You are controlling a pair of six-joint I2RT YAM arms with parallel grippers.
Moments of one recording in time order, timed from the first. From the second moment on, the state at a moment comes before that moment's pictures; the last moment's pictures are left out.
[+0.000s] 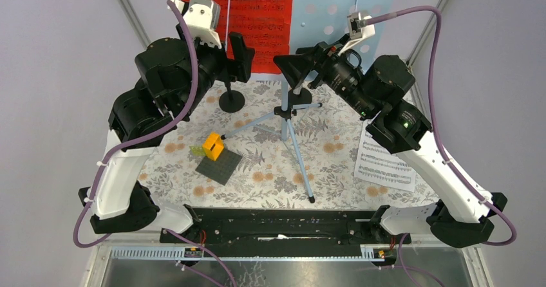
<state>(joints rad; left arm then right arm) -0.90 1.40 2.25 -0.87 -0.50 -0.11 0.84 1.25 1.69 -0.22 0.06 0.44</state>
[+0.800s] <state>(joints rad) -0.90 1.40 2.23 -0.86 -0.48 -0.11 0.84 1.34 1.76 -0.23 0.00 0.42</state>
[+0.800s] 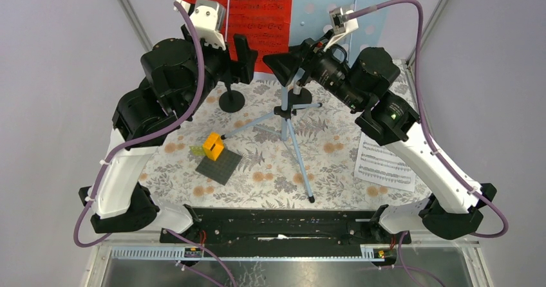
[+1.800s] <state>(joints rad) -0.90 1.39 2.21 -0.86 -0.47 -0.11 0.84 1.45 1.88 -0.17 -0.04 0.41</state>
